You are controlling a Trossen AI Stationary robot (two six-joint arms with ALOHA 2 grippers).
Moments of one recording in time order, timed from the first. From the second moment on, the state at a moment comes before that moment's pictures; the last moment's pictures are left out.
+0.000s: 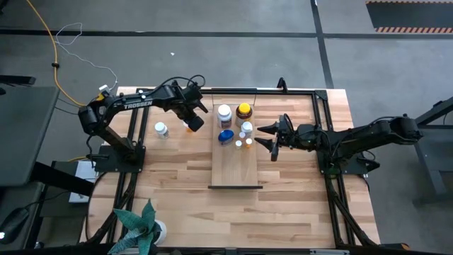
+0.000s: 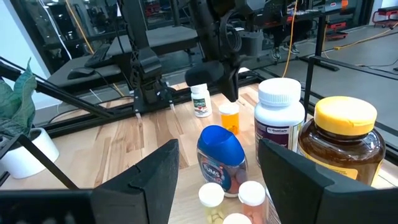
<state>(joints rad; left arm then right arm) 0.67 1.56 1.11 -0.86 -0.04 -0.21 0.00 1.05 0.41 0.52 0.24 0.19</state>
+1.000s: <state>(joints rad) 0.70 1.56 1.11 -0.92 -0.03 -0.36 0.00 1.05 0.41 0.52 0.24 0.20</state>
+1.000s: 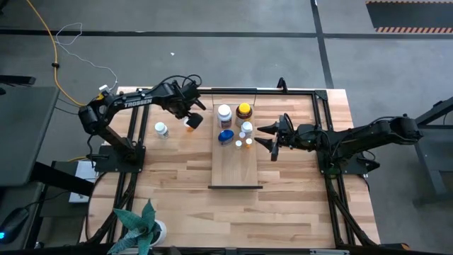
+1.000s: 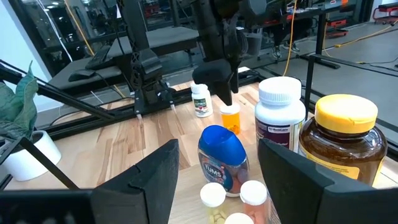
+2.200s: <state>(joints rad) 0.73 1.70 1.11 -0.89 0.03 -0.46 0.00 1.05 0.41 0.52 0.24 0.20</state>
